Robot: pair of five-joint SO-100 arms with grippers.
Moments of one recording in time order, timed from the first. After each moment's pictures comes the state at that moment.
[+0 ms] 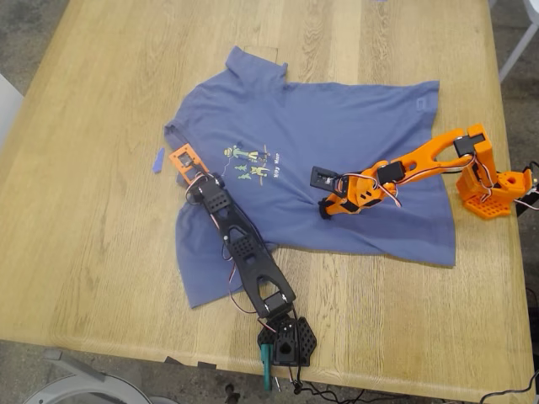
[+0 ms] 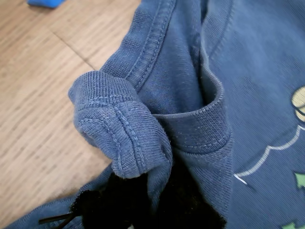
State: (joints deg) arm 0 -27.4 10.1 -17.1 82.7 -96.3; arm 1 -20.7 70.0 95.0 32.4 -71.2
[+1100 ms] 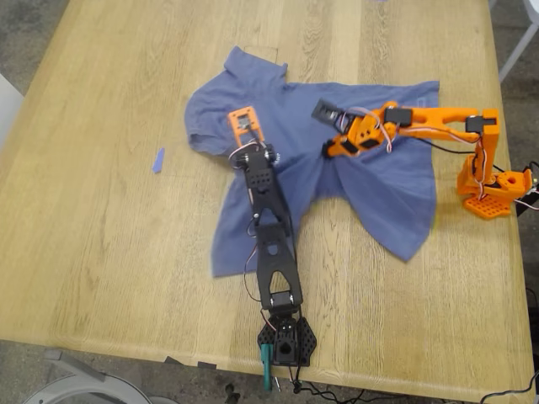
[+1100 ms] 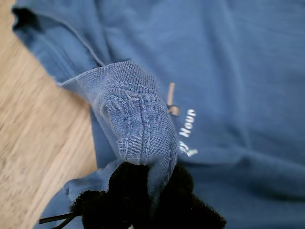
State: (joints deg) arm 0 -7.4 31.6 -17.1 96.9 -96.2; arm 1 2.2 86.0 77.3 44.9 -76.6
